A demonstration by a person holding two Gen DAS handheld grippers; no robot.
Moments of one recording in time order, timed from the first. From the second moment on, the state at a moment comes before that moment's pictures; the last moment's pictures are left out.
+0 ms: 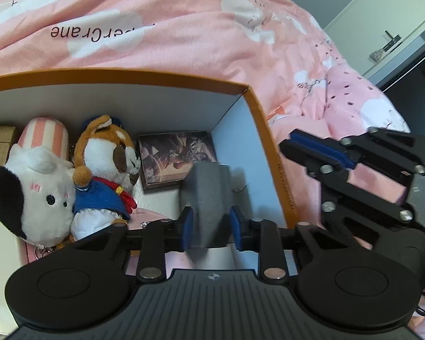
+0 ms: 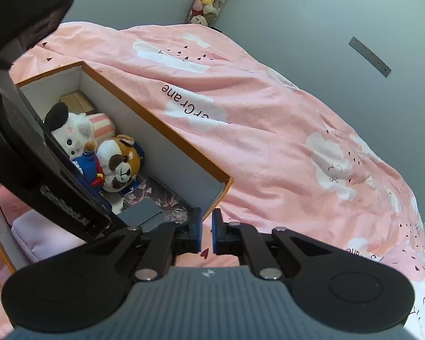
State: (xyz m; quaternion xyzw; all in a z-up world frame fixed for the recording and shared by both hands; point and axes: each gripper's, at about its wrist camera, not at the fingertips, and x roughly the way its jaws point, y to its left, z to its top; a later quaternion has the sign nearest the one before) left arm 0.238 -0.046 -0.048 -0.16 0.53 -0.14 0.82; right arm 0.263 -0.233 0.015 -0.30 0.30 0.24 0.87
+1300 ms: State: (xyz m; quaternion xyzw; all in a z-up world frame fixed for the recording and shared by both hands) left arm 0.253 -0.017 -0.096 -0.39 0.54 -0.17 0.73; right arm 0.256 -0.240 0.007 -0.29 0.31 0.24 0.87
